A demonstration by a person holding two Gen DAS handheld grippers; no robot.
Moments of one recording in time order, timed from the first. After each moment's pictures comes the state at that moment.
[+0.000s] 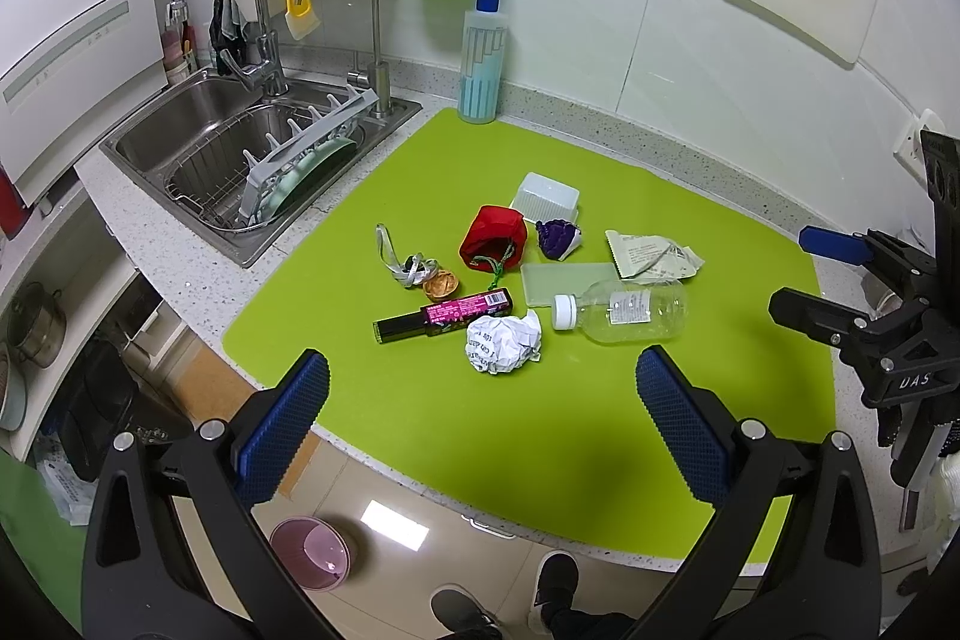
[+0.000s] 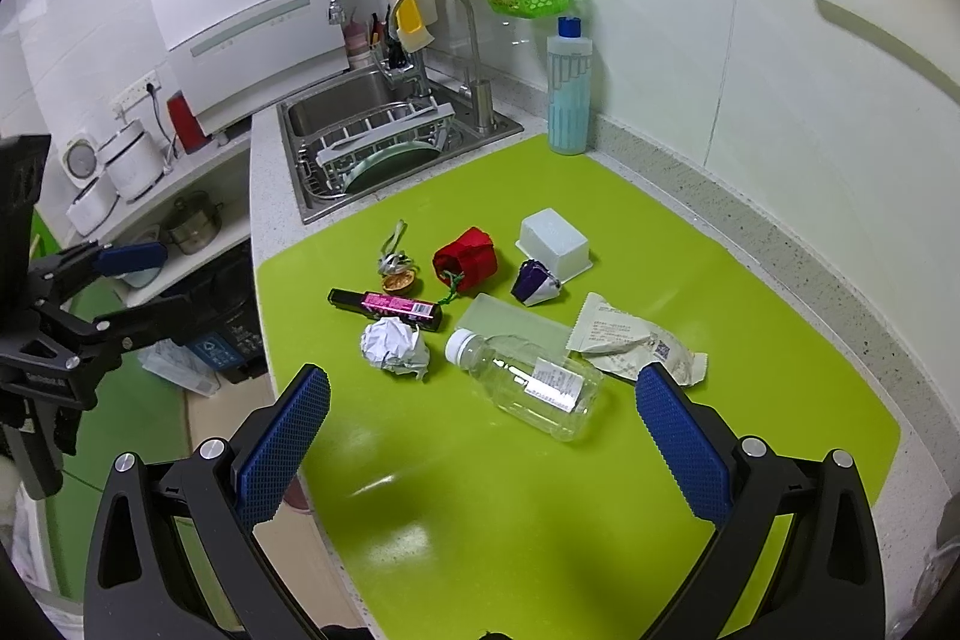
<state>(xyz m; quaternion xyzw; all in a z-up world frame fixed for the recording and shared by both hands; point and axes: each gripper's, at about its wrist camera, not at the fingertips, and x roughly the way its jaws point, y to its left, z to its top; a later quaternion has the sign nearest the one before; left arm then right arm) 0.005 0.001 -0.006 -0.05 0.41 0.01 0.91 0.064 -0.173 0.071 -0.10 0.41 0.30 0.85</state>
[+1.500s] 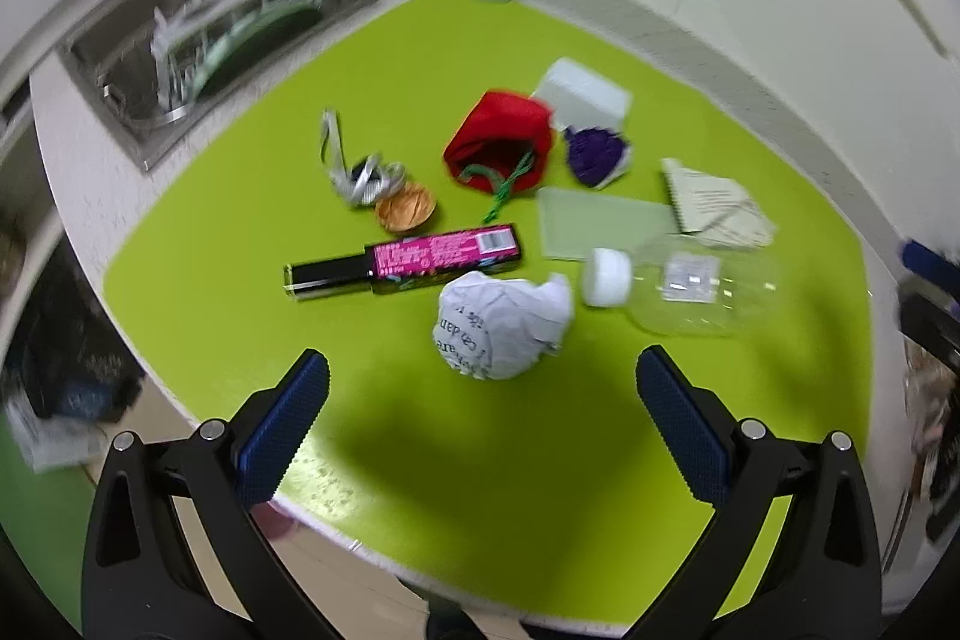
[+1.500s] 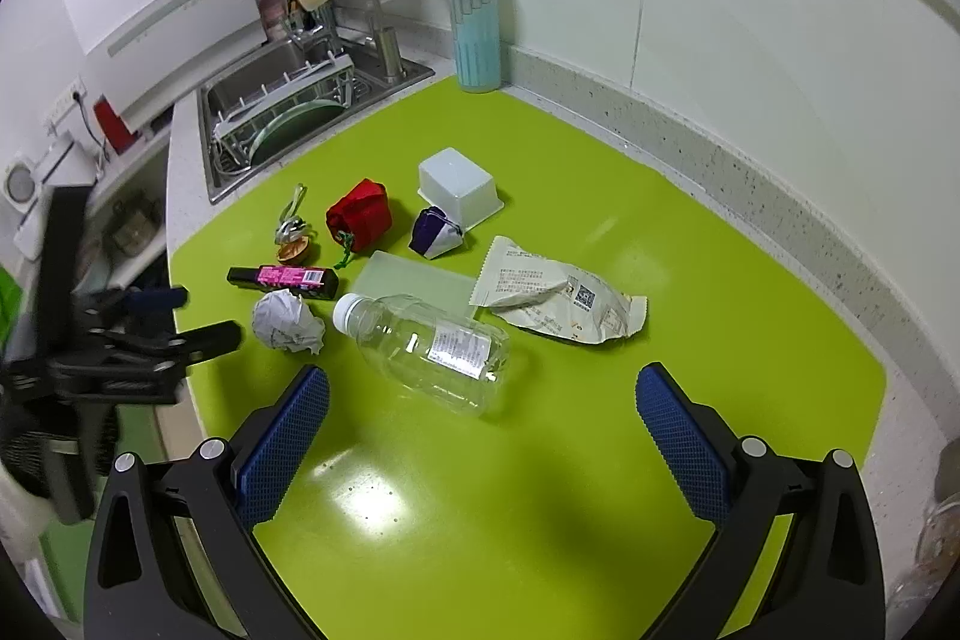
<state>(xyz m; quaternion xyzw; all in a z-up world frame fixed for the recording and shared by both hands) 0.102 -0.001 -0.125 -0.11 0.52 0.02 0.85 0.112 -0.210 0.024 -0.09 0.48 0.22 0.85</state>
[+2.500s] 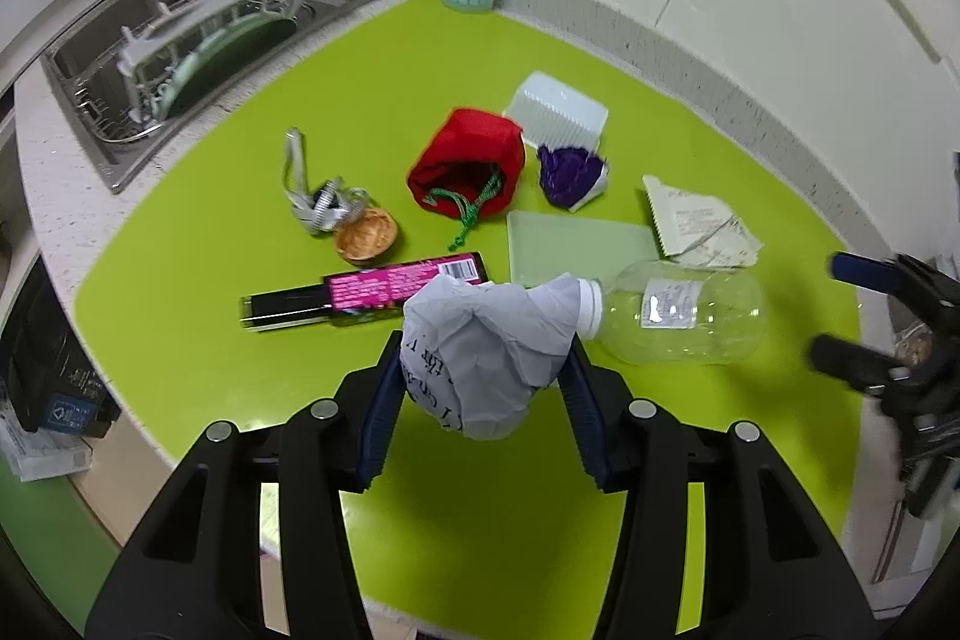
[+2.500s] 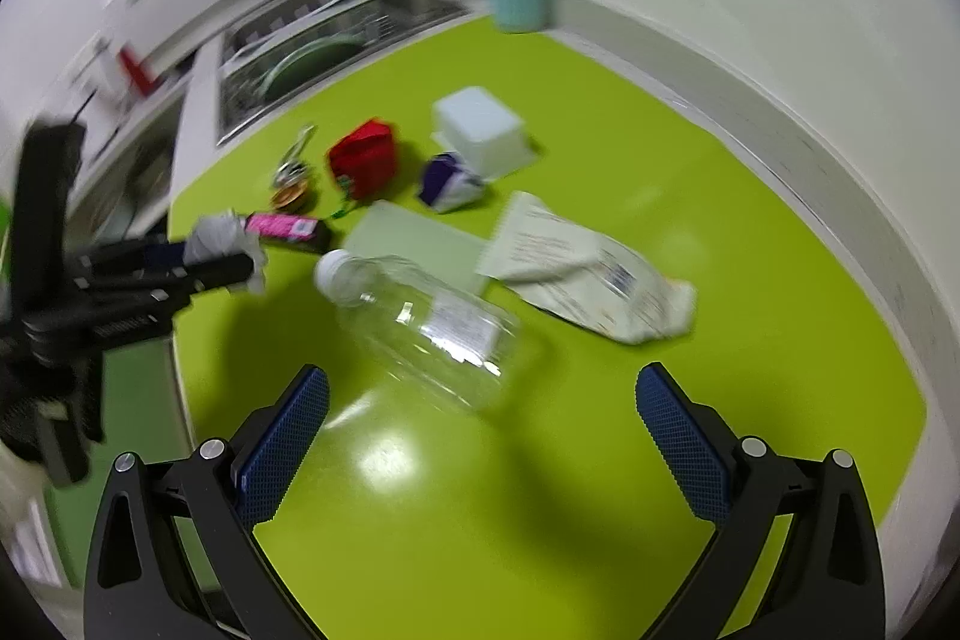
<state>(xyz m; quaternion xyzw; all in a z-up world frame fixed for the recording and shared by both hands) 0.111 -0.011 -0.117 -0.11 0.50 0.00 0.86 0.147 -0.180 -0.017 -0.16 0.51 0.29 0.79</state>
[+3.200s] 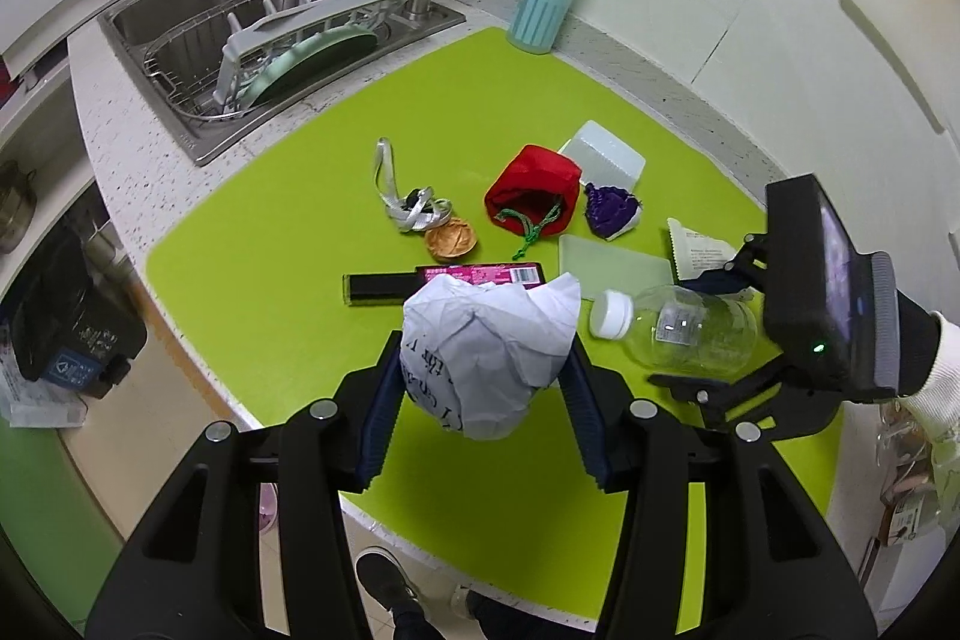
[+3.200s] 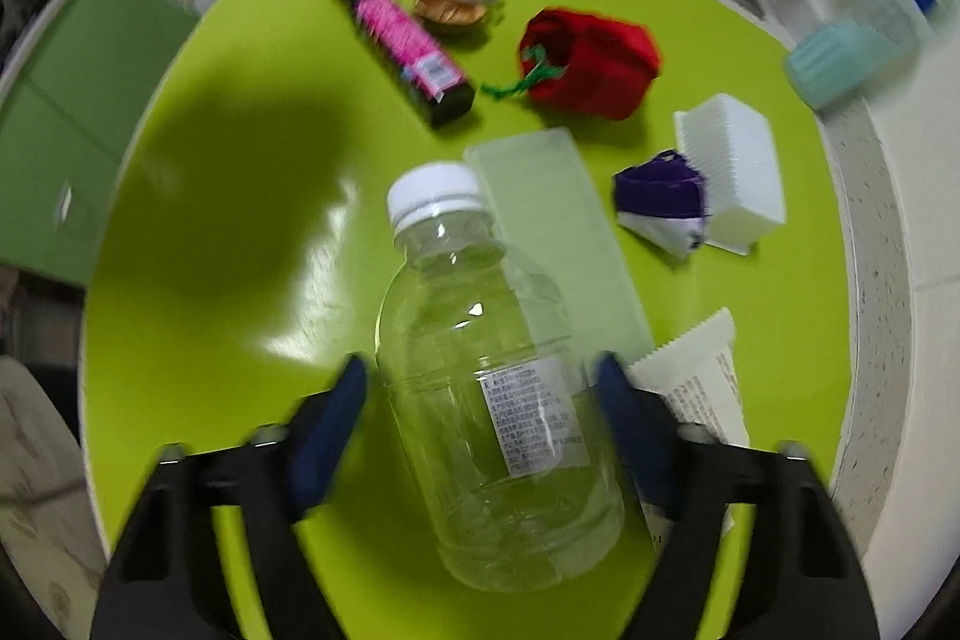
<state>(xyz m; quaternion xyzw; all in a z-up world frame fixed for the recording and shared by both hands) 0.072 0.024 -0.088 -0.16 0.47 0.05 0.87 0.136 -0.091 -0.100 -0.48 0.47 0.42 0.61</state>
